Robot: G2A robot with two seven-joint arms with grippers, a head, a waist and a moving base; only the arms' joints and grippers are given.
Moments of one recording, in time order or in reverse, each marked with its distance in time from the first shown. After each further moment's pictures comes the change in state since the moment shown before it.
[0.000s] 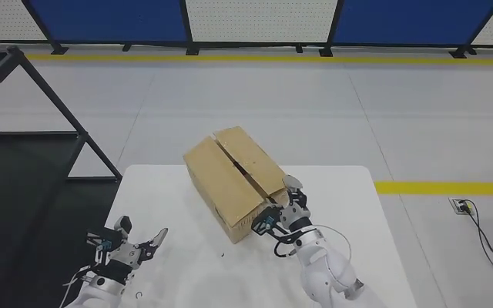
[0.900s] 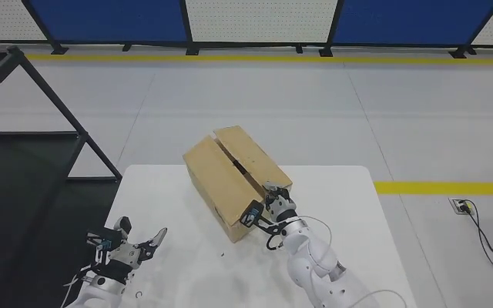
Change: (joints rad) left arm -0.007 -0.003 0.001 0.019 -0.008 0.010 0.000; right arm 0.124 -0.079 -0.061 0.206 -0.008 -0.013 0.000
